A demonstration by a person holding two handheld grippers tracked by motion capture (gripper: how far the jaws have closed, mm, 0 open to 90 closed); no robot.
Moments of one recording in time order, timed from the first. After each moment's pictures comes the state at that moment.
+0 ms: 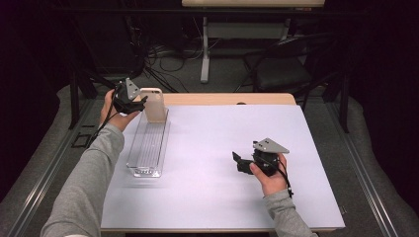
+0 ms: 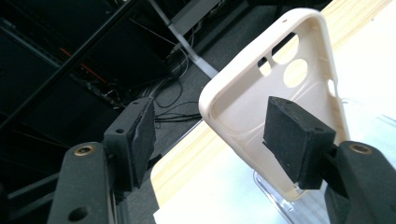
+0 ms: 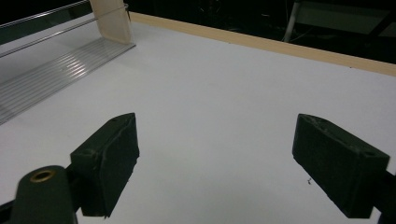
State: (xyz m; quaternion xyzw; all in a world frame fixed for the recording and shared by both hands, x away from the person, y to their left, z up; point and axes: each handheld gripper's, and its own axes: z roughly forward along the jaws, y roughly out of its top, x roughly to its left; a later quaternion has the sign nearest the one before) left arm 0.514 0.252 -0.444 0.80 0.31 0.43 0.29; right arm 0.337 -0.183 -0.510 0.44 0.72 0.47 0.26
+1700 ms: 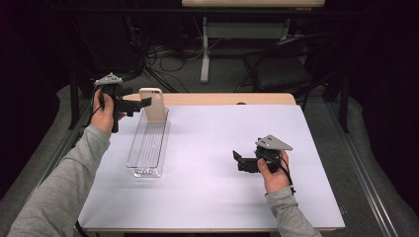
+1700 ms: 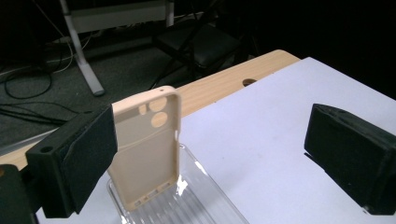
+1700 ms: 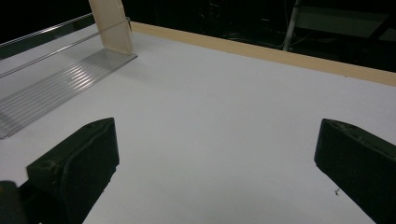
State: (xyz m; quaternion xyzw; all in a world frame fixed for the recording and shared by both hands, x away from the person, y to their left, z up) left arm 0.473 0.263 -0.396 0.76 0.38 0.18 0.50; right arm 0.338 -0.187 -0.497 0.44 0.71 0.48 0.26
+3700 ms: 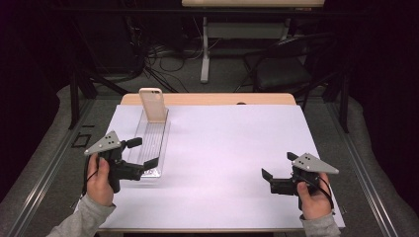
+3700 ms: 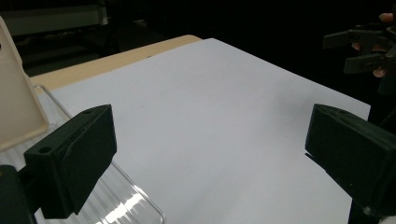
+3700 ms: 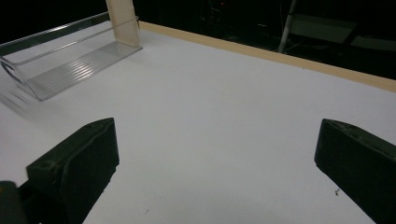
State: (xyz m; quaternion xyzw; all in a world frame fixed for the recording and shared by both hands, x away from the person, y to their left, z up) left arm 0.308 0.239 -0.449 0.76 0.30 0.11 0.56; right arm 0.263 -0.256 -0.472 0.42 0.72 0.48 0.27
